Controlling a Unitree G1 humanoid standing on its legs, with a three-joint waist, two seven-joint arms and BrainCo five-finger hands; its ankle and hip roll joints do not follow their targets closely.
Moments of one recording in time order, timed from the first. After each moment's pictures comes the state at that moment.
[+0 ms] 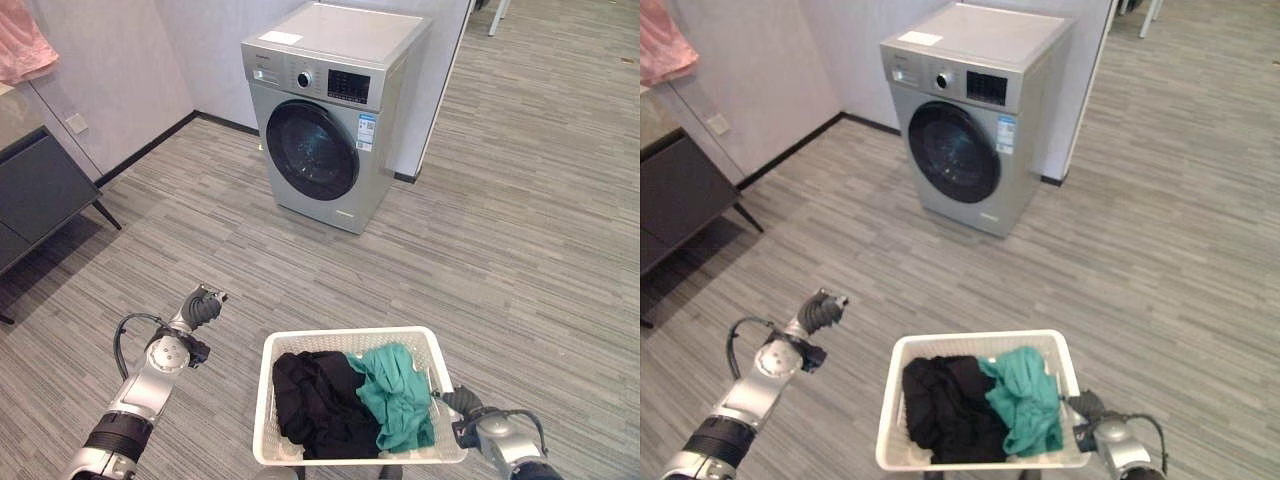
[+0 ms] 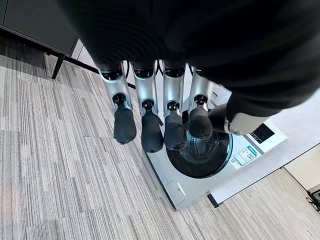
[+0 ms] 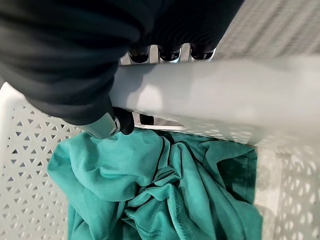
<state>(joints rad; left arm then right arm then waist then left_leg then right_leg) -0.17 0.58 -0.20 0.33 0.08 0.07 0.06 -0.10 -0.41 0.22 0.71 0.19 0.16 0.02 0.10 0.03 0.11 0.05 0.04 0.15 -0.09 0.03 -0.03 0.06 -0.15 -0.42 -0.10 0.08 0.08</state>
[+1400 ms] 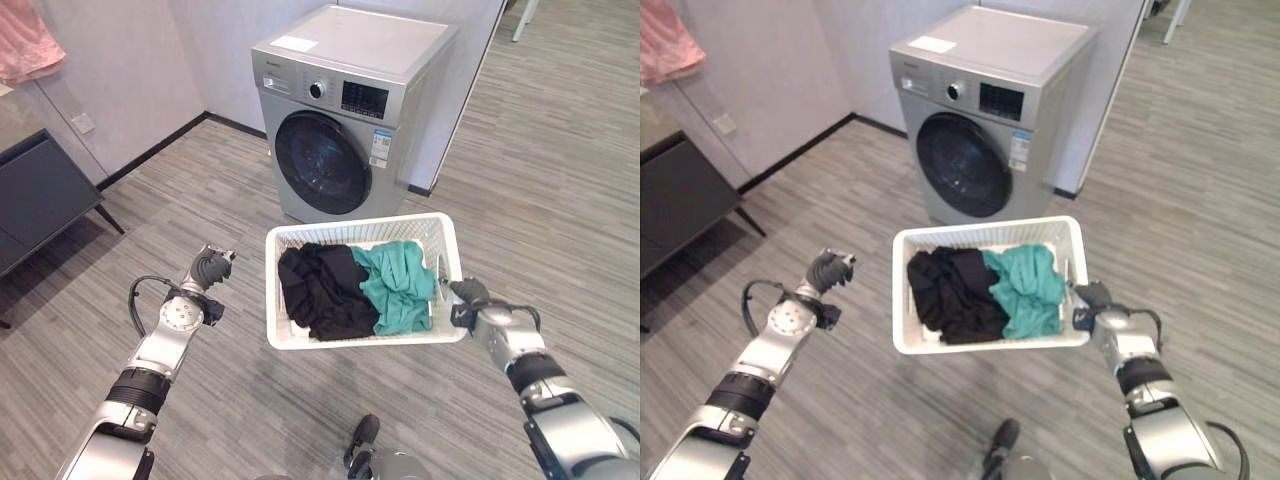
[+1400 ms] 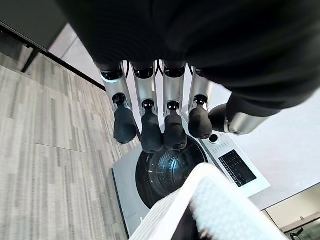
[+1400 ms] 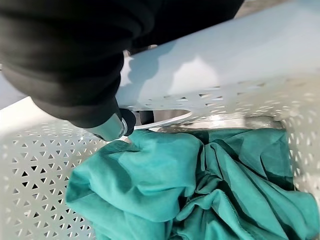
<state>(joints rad) -0.40 0.54 -0.22 0.43 -0.04 0.07 0.10 -0.60 -0.52 0.26 0.81 0.59 0.20 -0.11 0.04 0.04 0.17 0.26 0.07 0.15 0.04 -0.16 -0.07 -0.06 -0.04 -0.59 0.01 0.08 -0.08</state>
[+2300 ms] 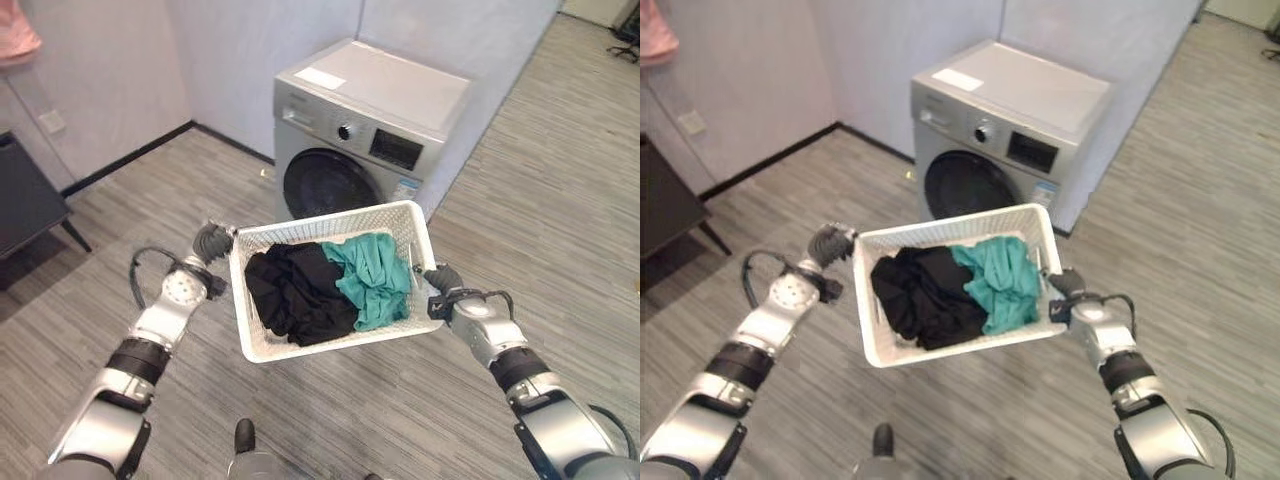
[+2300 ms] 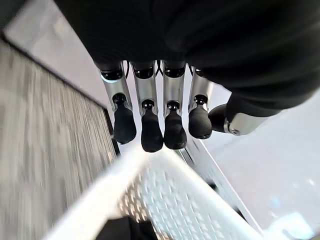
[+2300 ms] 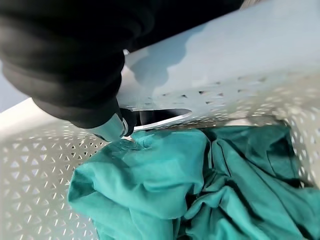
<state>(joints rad) -0.56 0.66 -0.33 0.49 -0.12 0.06 0.15 -0.56 -0.46 0.35 0.66 0.61 0.19 -0.15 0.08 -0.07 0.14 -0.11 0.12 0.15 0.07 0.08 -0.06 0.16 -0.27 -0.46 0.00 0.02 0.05</state>
